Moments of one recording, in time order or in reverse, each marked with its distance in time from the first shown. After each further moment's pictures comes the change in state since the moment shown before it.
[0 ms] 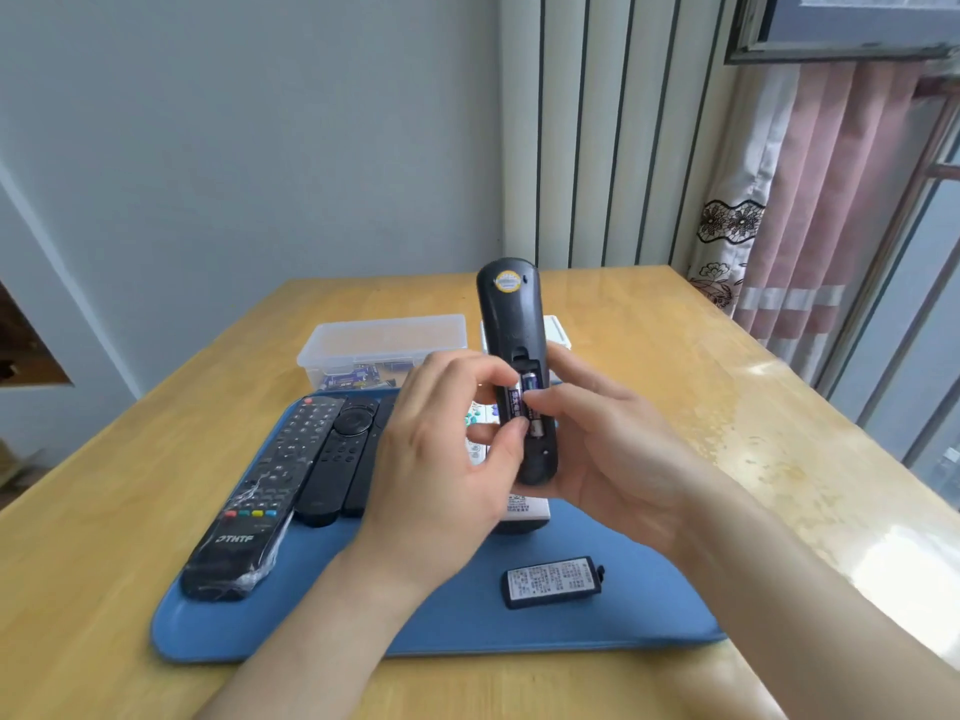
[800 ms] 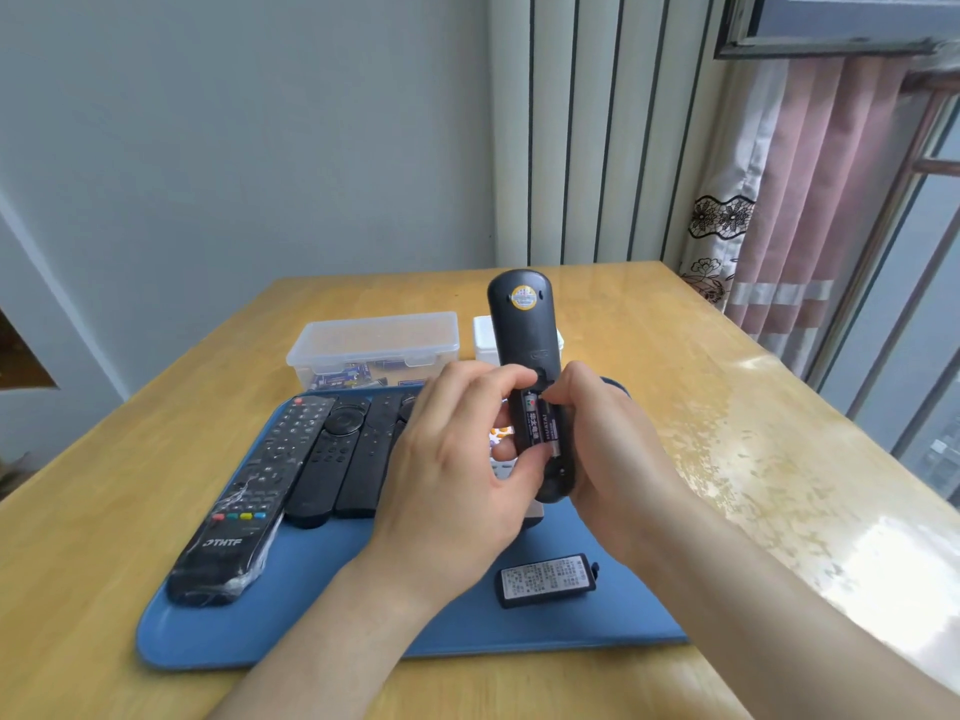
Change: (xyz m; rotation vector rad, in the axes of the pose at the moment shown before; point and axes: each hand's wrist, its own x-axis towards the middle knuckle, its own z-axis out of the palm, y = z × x) left_hand -0.006 0.003 0.011 0.094 -0.070 0.025; right_hand 0.000 0.009 0.012 -0.199 0.428 0.001
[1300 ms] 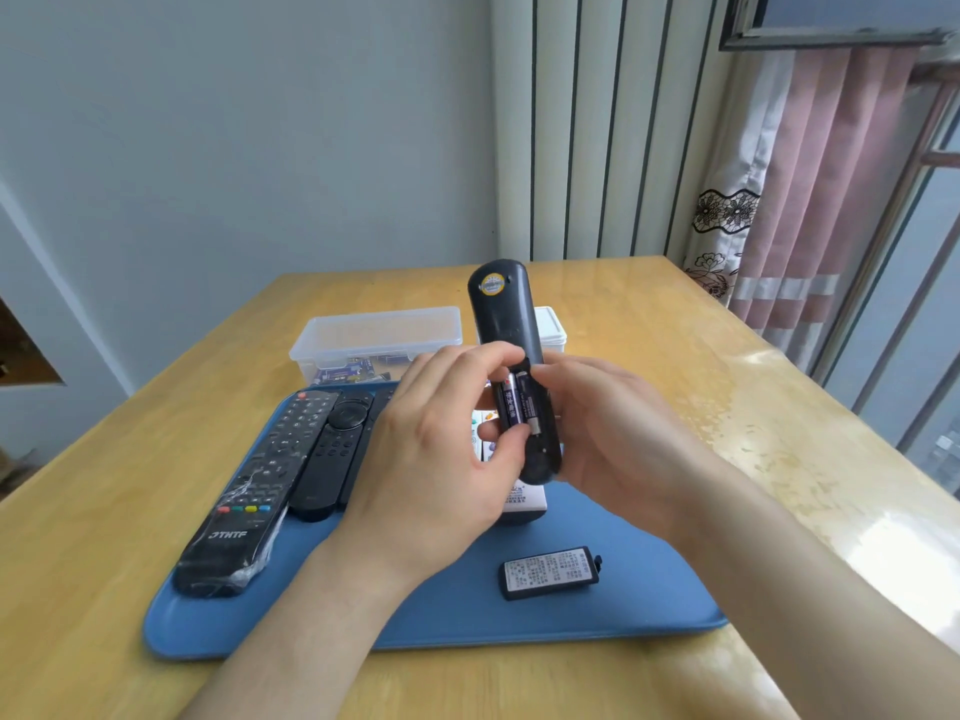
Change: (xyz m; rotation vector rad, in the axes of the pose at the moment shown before) left_hand 0.007 -0.004 -0.014 0.024 -0.028 0.012; right_hand 0.005 -0.008 -0.013 0.078 -0.253 0.008
